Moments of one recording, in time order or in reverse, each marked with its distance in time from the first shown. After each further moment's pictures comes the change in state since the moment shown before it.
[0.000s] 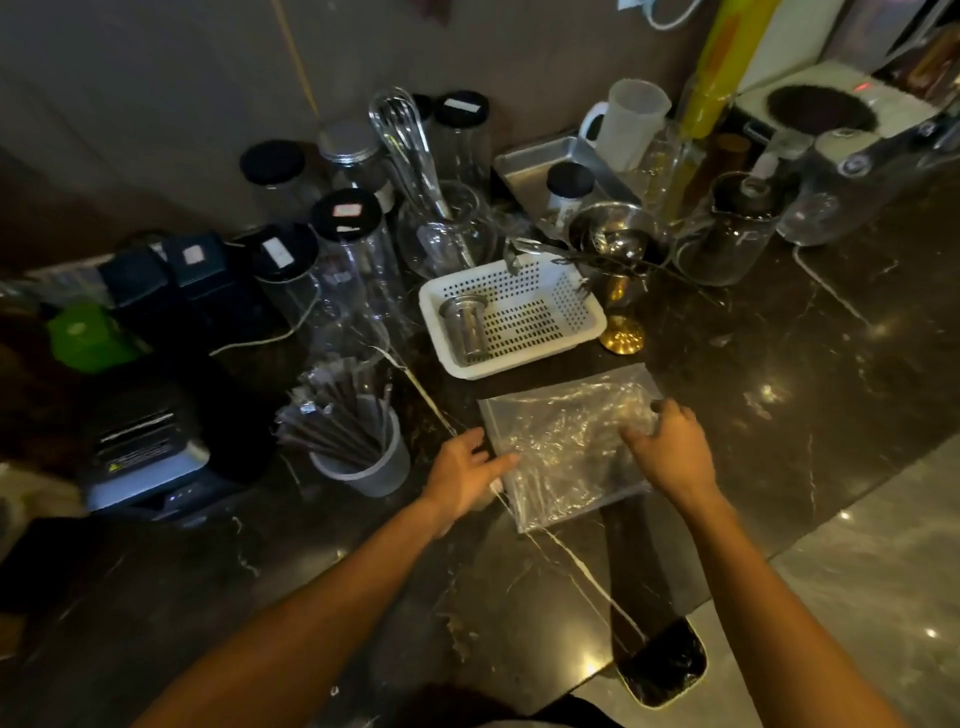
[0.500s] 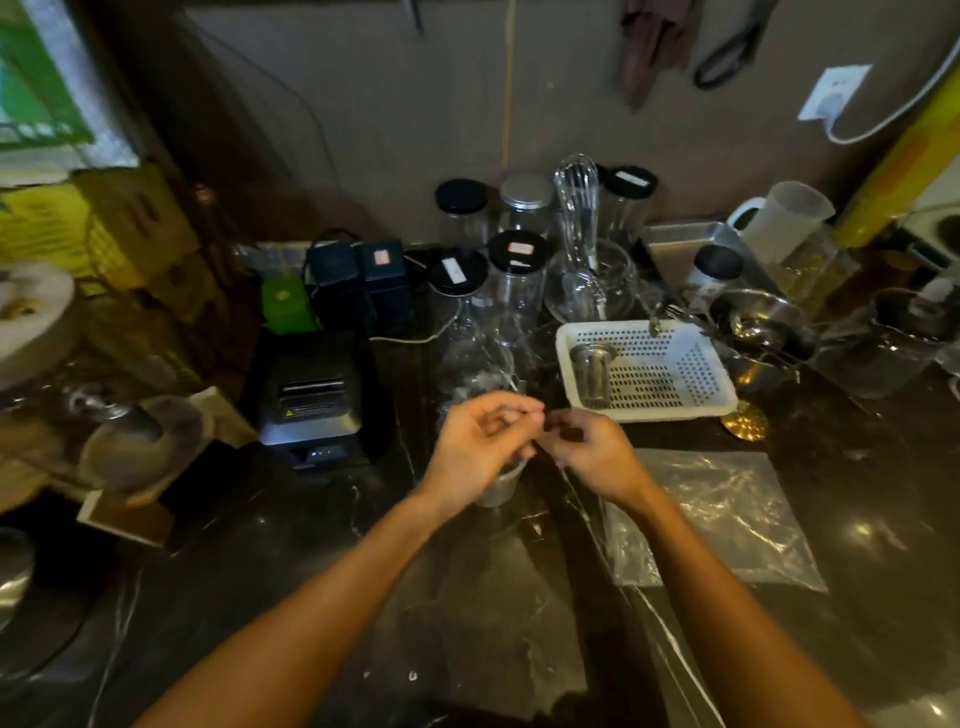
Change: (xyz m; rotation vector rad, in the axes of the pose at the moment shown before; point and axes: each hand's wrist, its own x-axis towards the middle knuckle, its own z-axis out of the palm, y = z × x) left_hand -0.085 0.048 -0.123 -0.178 0.208 0.509; right_hand -0.050 -0.191 0.078 0.232 -0.409 -0.559
